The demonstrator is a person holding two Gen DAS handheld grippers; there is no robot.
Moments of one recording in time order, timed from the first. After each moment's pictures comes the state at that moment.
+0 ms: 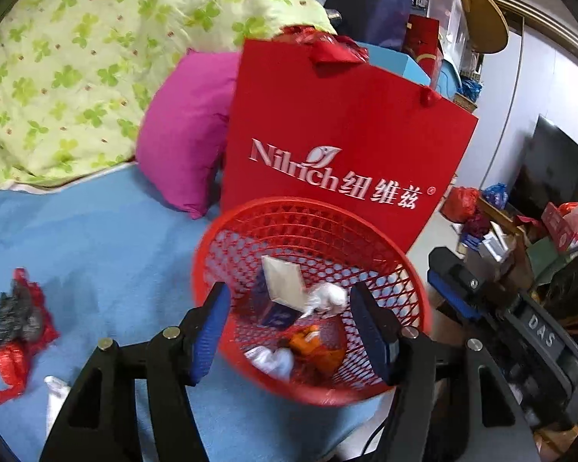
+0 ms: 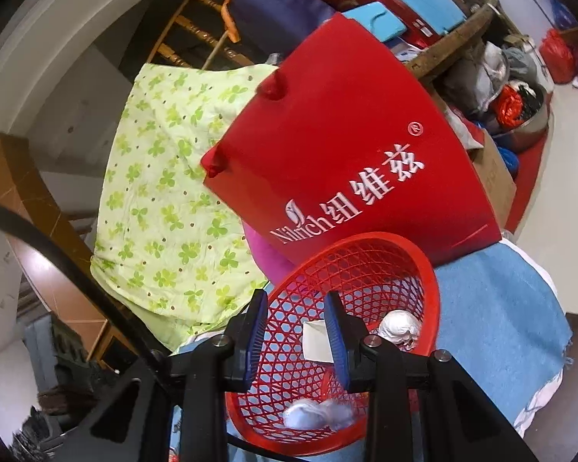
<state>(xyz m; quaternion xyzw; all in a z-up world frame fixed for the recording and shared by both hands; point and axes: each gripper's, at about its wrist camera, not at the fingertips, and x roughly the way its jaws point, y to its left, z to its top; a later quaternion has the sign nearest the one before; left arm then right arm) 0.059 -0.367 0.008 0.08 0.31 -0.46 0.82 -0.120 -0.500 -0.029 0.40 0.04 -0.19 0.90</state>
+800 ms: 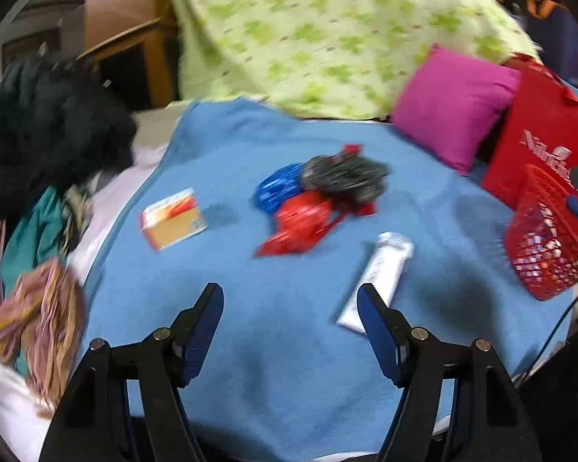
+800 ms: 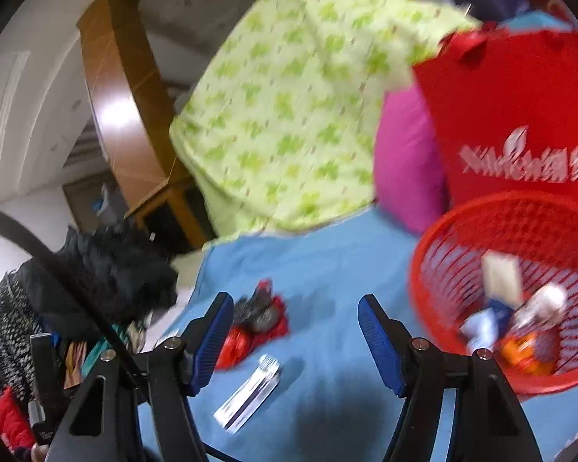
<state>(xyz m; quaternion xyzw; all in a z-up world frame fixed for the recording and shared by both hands) 0.098 -0.062 -0.062 0.05 0.36 -0.14 0.92 0.002 -0.340 -0.026 0.23 0.19 0.00 0.95</state>
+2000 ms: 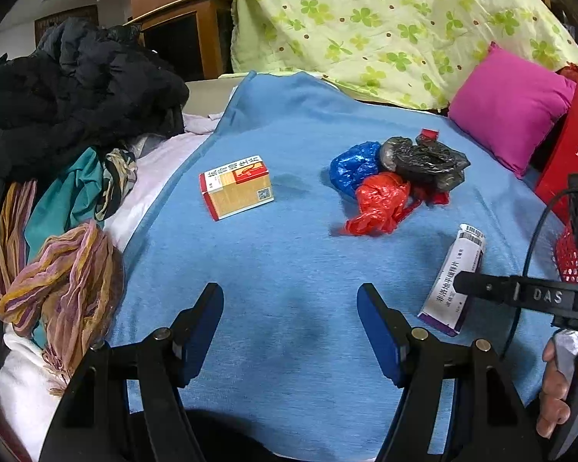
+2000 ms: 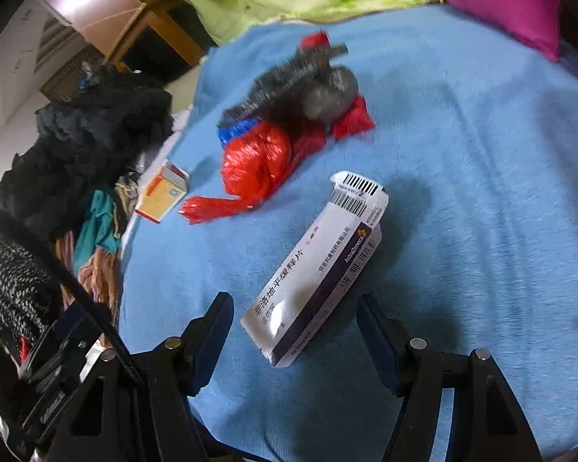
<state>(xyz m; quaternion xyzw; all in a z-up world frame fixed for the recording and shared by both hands) 0.123 -0.024 -0.084 0.04 0.39 -0.06 0.92 0.153 -0.237 -0.145 0.25 0.48 0.09 0.84</state>
